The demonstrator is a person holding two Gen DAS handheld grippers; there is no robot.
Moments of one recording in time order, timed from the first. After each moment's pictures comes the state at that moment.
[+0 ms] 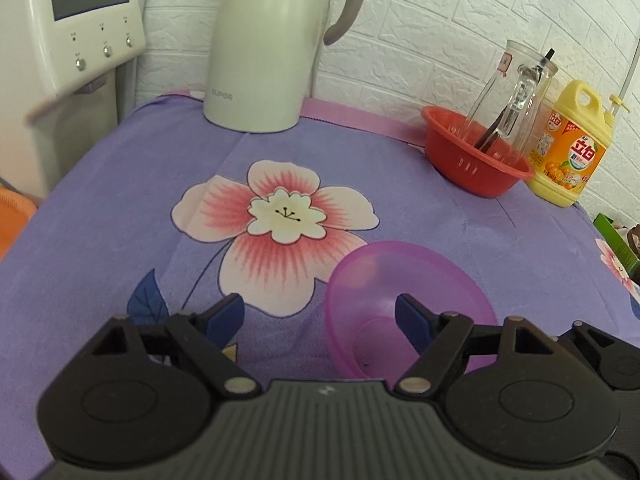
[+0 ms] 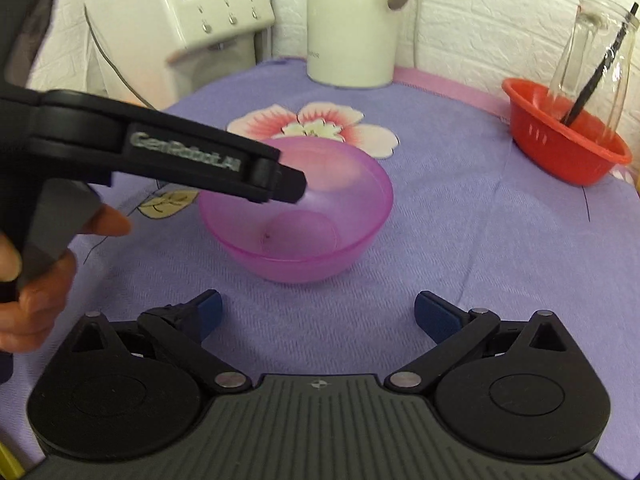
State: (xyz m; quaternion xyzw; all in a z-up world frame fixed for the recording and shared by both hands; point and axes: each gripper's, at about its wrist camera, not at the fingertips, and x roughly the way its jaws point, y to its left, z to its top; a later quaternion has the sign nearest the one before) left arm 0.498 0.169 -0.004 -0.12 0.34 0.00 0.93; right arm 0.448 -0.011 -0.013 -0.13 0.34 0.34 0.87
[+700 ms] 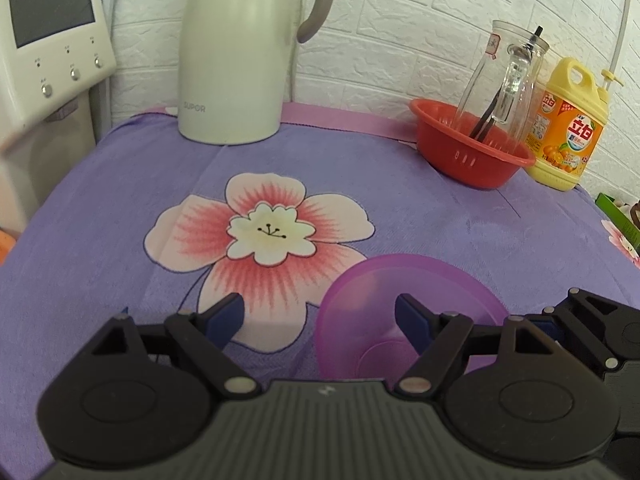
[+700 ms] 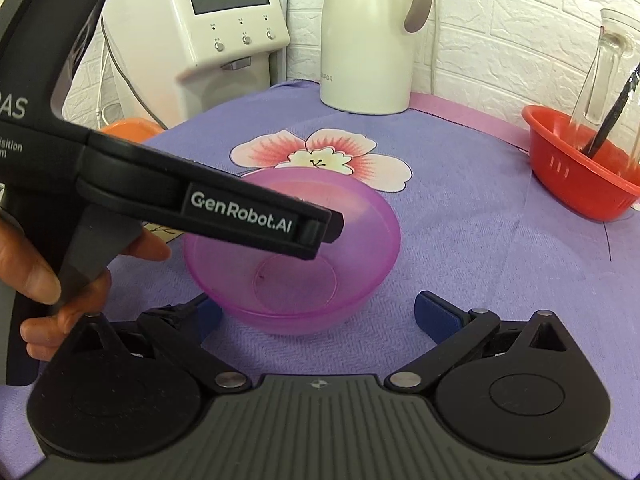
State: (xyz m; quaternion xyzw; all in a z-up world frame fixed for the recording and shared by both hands) left arm 0.520 0.160 -0.014 -0.08 0.33 -0.02 0.94; right arm 0.471 0.005 -0.014 -0.13 0.31 0.36 0.87
